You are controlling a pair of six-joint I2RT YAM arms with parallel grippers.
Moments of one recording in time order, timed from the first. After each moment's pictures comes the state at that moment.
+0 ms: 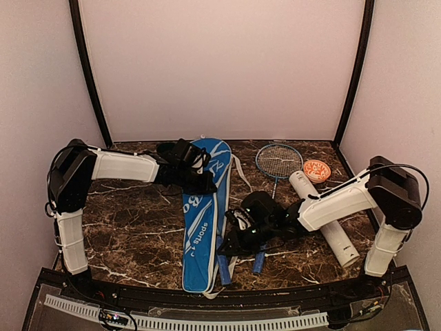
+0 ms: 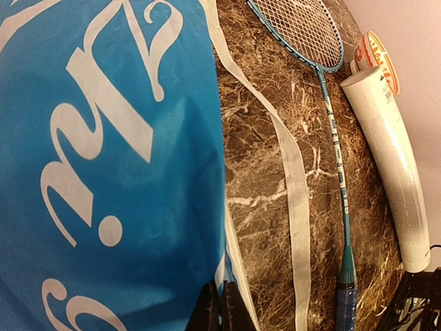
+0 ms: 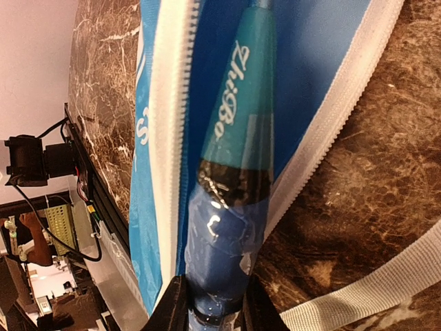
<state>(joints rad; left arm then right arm) -0.69 1.98 1.34 -0.18 0.25 -0.55 1.05 1.77 0.85 0.10 -0.45 0.93</state>
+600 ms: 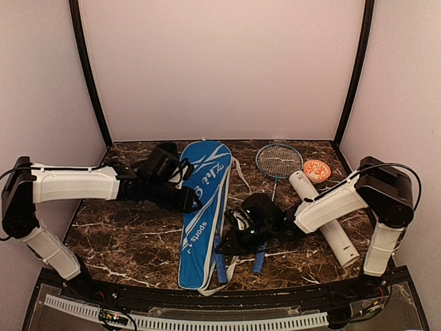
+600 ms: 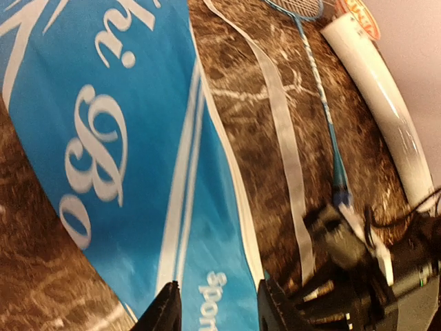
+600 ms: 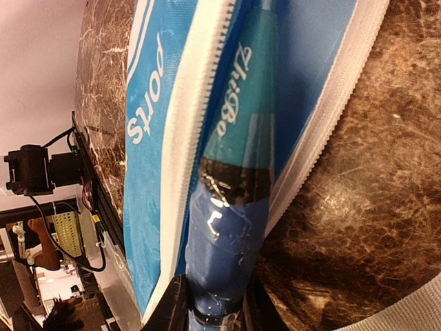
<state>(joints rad) -0.77 1.62 1.08 -0.33 0.14 -0.53 1.04 1.83 0.83 0.23 -0.47 0.95</state>
